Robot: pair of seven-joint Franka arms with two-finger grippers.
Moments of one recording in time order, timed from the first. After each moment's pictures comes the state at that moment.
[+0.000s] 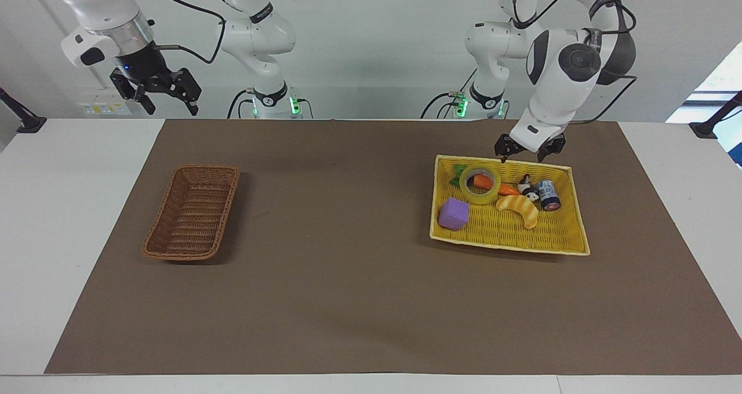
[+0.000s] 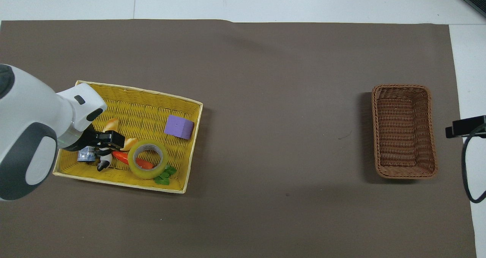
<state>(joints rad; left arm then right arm) -0.17 -0.08 -0.08 -2.09 0.08 1.84 -0.23 -0.01 -0.12 -0.10 -1.67 0.01 1.51 -0.03</state>
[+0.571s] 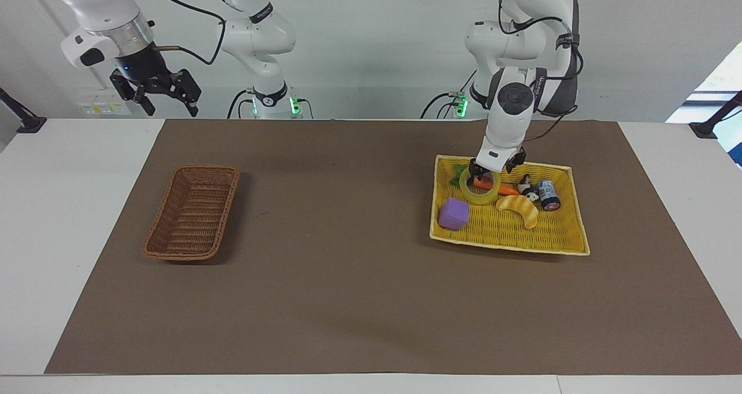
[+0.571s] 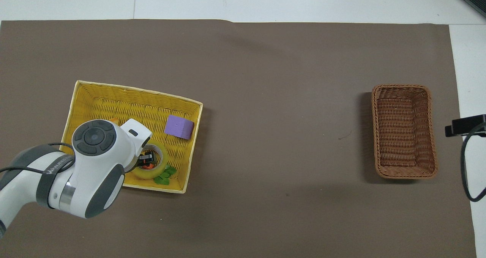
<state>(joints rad) -0.25 -0.05 -0.08 -2.34 0.14 2.10 -0.55 -0.01 -0.12 -0.10 -1.67 0.01 1.53 -0.03</state>
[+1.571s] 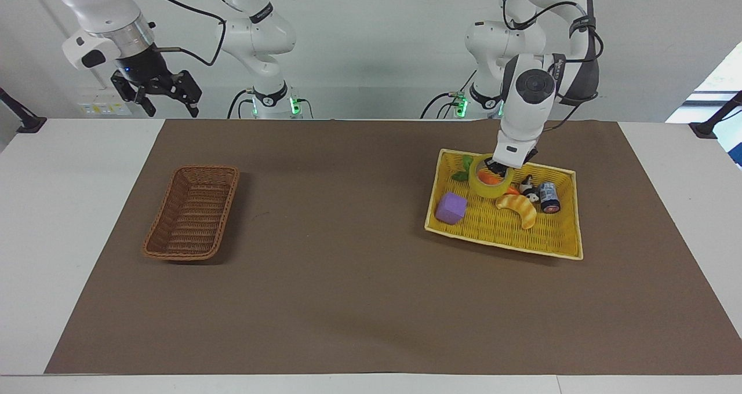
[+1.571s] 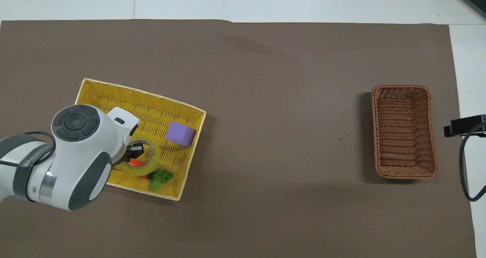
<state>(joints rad) -0.23 -0.06 -0.07 -2.14 0.14 1.92 -0.57 -0.01 -0.12 -0.10 -1.67 0.01 1.53 -0.03</state>
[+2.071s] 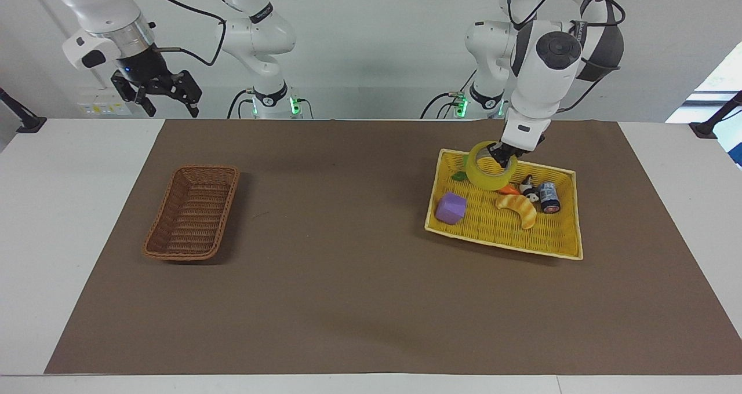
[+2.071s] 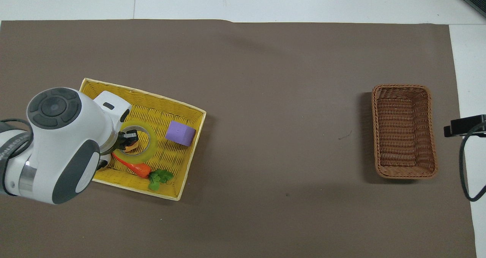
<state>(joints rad) -0.25 -0.02 -0.08 -1.85 0.04 1.70 -0.54 -0.01 -0.12 -0.10 -1.67 0.01 1.53 -0.03</state>
